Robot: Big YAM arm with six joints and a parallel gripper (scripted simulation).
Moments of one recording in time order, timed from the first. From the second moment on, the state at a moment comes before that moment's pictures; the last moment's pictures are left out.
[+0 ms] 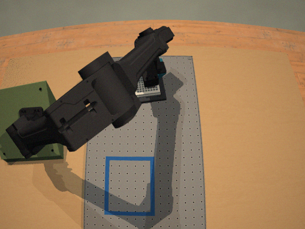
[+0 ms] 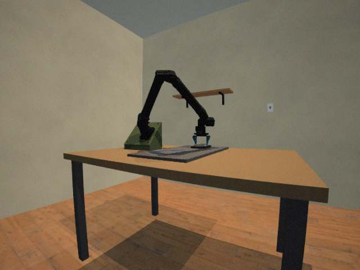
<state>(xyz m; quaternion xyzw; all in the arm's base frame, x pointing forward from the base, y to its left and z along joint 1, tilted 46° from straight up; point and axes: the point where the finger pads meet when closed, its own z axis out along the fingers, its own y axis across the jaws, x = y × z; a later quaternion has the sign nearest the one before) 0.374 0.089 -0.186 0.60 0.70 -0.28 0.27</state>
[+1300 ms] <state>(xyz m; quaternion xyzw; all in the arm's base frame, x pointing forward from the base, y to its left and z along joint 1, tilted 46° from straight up) 0.375 0.118 -0.157 0.58 0.72 -0.28 0.26</state>
